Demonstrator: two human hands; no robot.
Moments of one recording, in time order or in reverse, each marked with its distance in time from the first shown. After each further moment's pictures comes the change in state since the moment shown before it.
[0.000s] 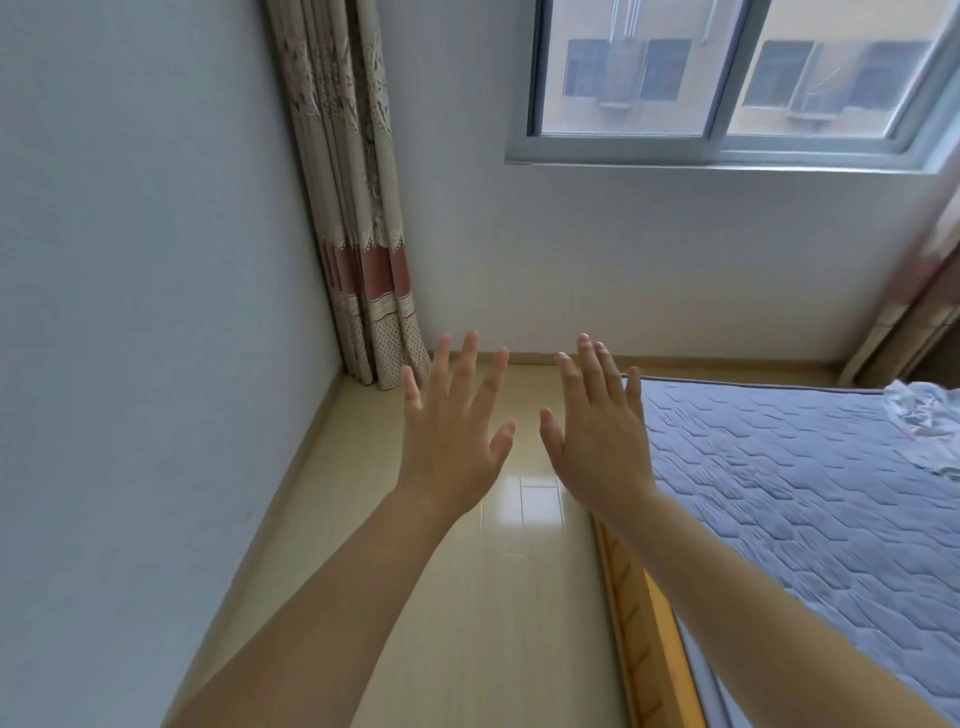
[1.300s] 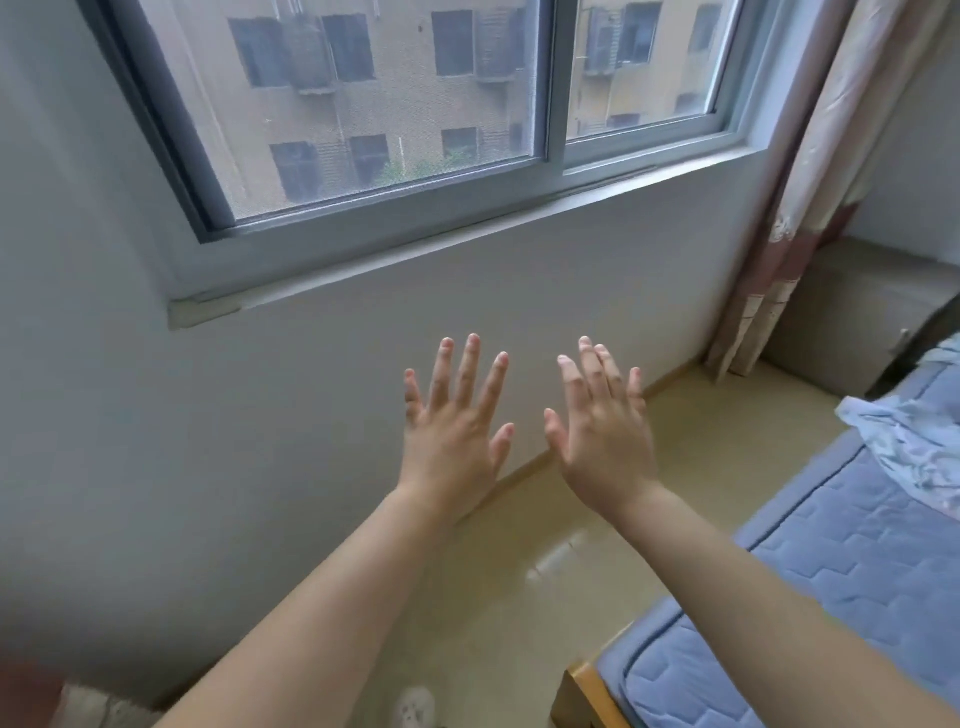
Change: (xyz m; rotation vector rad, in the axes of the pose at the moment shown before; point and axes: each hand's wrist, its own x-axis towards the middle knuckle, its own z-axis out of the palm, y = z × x) left_hand 0.954 0.014 0.536 -0.287 -0.156 0.544; right_hand 0.724 0.475 0.499 -0.258 0.038 0.519
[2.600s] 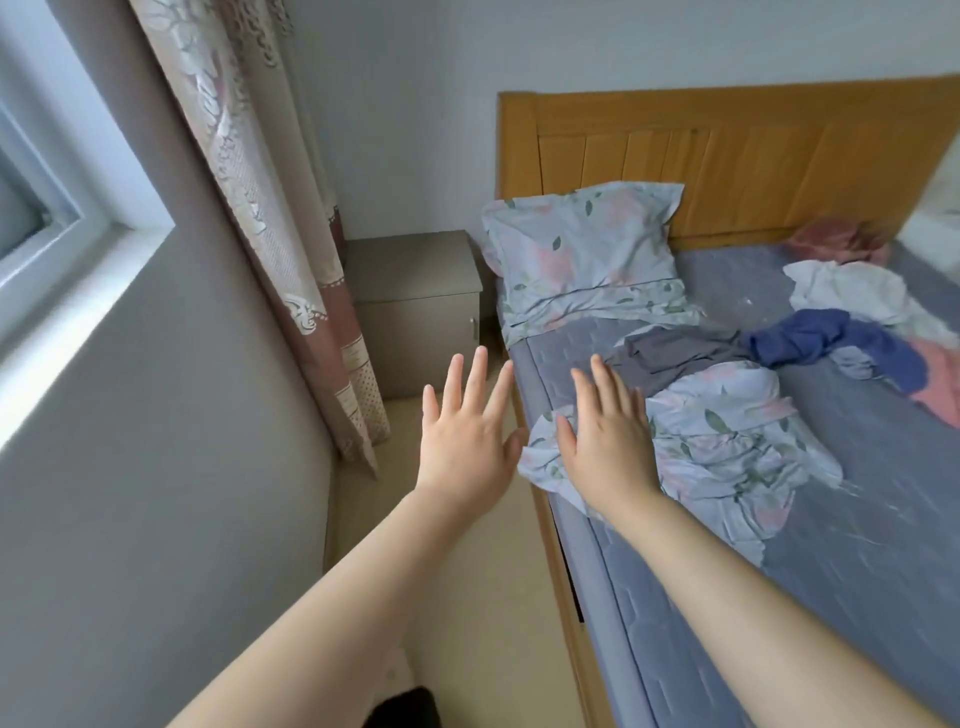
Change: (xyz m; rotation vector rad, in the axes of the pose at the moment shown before) left_hand 0.770 0.550 0.337 -0.415 -0.243 1.060; right_hand 0.300 0.767 0.151 -0.514 0.080 1.098
